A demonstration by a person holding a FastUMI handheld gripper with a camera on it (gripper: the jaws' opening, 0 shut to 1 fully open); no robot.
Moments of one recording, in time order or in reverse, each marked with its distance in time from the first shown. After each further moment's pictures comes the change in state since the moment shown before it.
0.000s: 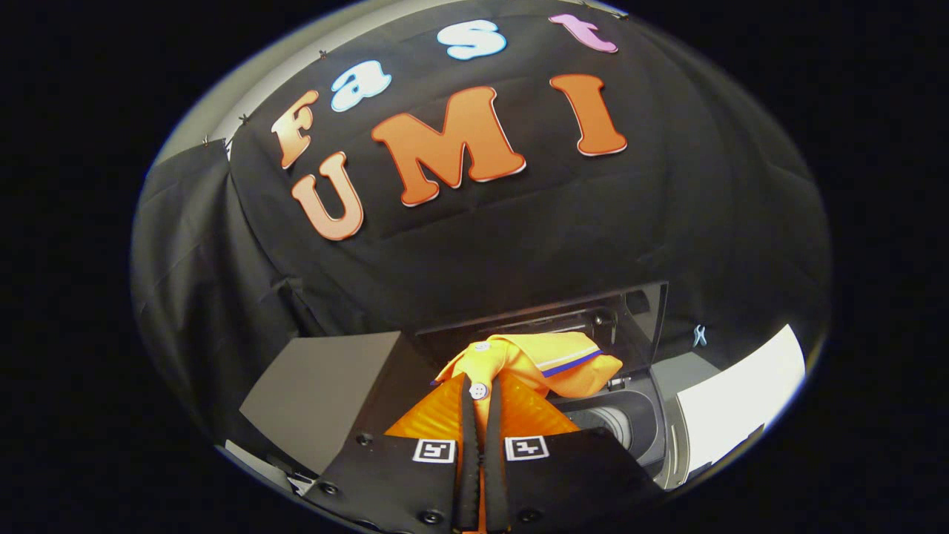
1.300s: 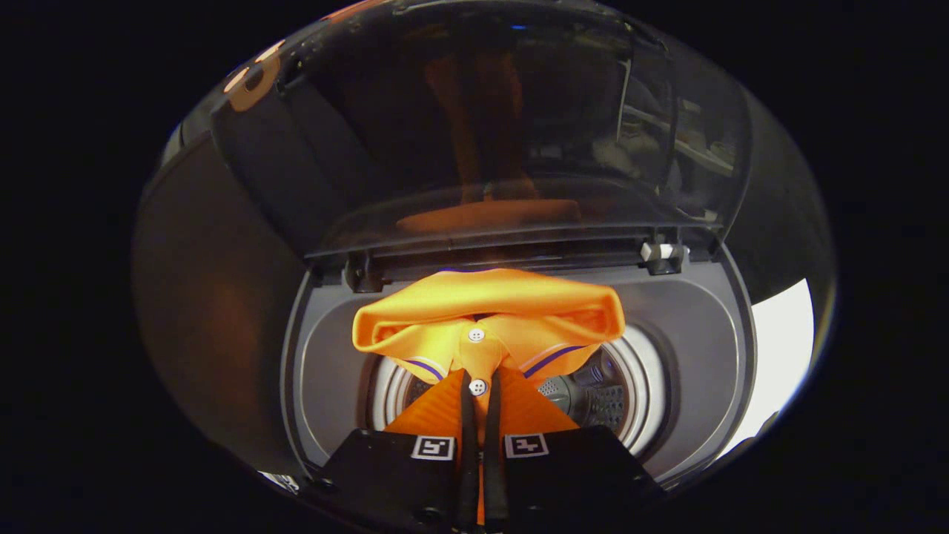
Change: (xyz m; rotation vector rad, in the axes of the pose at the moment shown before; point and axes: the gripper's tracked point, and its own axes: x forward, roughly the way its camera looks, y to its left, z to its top) arm 0.191 -0.135 -0.236 -0.060 0.448 -0.192
